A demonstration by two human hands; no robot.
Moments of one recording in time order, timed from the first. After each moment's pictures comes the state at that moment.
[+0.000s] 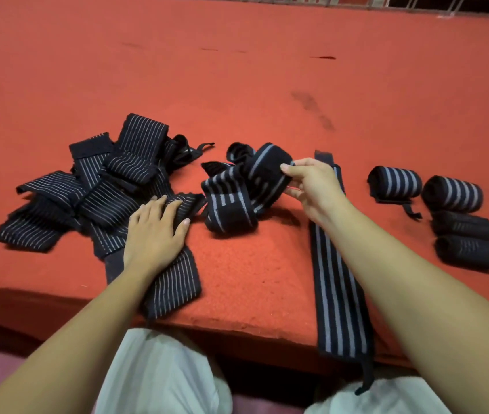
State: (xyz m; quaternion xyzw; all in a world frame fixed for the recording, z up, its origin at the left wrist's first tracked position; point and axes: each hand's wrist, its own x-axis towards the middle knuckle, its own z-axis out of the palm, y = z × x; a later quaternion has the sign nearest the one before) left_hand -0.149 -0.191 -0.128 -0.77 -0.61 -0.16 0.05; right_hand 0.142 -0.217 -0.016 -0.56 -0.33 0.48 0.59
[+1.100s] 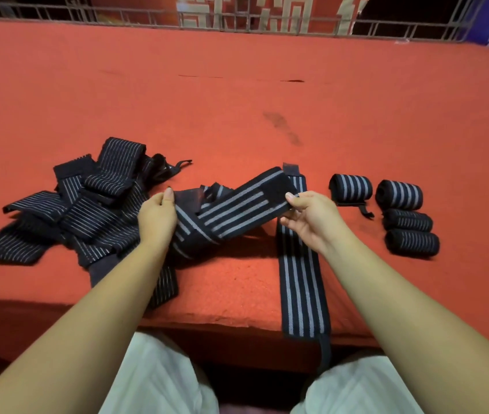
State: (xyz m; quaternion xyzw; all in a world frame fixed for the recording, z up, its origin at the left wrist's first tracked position) left_hand -0.079 -0.200 -0.057 -0.55 -0.63 -0.46 -0.31; right_hand 0.181 -0.297 -0.013 -0.52 -0.26 0.53 0.62
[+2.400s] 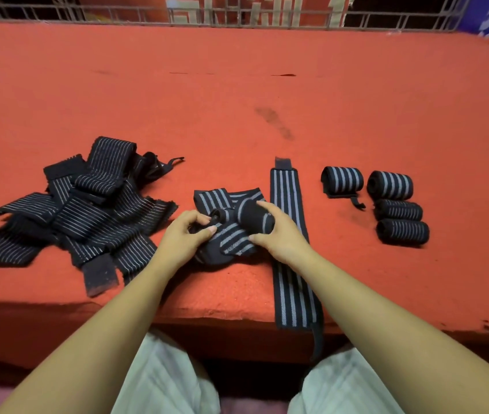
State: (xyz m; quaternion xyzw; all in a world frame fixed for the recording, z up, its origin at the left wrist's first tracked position) left_hand -0.056 -0.239 -0.089 -0.69 -0.48 -0.37 -0.40; right_hand 0.156 -0.319 -0.055 -0.66 -0.54 0.34 0.40
